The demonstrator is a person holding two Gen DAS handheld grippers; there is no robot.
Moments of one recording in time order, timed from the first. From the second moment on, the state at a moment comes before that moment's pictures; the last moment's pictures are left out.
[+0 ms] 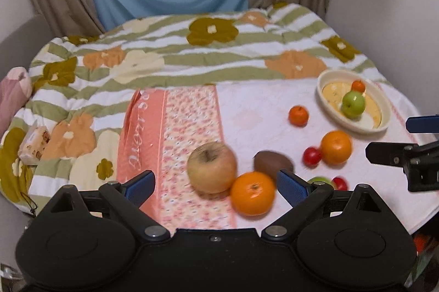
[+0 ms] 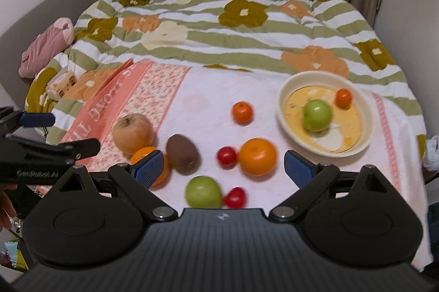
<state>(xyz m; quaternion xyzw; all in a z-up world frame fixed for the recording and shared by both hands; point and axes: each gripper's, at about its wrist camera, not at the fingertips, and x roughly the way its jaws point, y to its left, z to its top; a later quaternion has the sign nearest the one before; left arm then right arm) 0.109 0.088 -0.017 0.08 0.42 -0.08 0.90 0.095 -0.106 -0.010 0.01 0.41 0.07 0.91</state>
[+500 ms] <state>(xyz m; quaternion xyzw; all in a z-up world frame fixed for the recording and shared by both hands) 0.186 0.117 -0.074 0.11 0.46 -0.18 0.86 0.117 -0.016 -0.087 0.02 0.45 0.07 0.89</state>
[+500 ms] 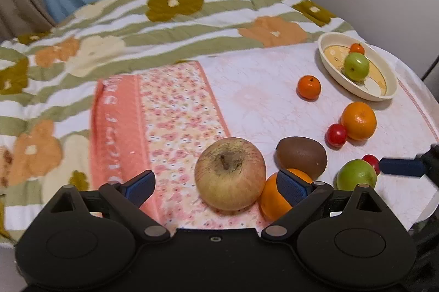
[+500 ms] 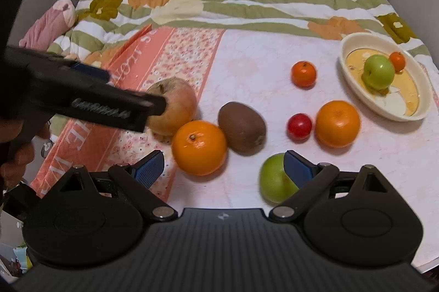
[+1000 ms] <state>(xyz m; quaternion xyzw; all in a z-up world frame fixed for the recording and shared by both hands) 0.222 0.115 -0.110 0.06 0.52 -0.22 0.82 0.139 0.010 -0.112 0.04 0.46 0.06 0.88</state>
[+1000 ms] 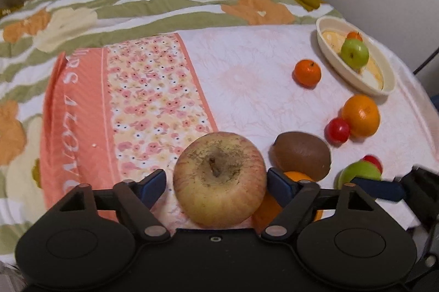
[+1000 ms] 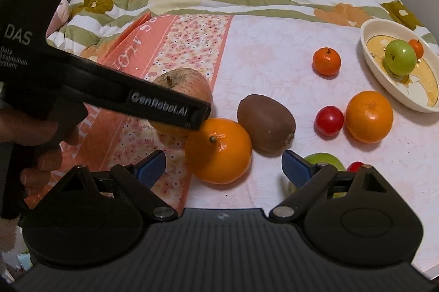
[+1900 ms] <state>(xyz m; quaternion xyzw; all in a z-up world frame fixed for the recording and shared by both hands) 0.207 0.134 -0.109 0.09 0.50 -0.20 0.84 0.162 0.023 -0.138 0.01 0.48 0.07 0.87</state>
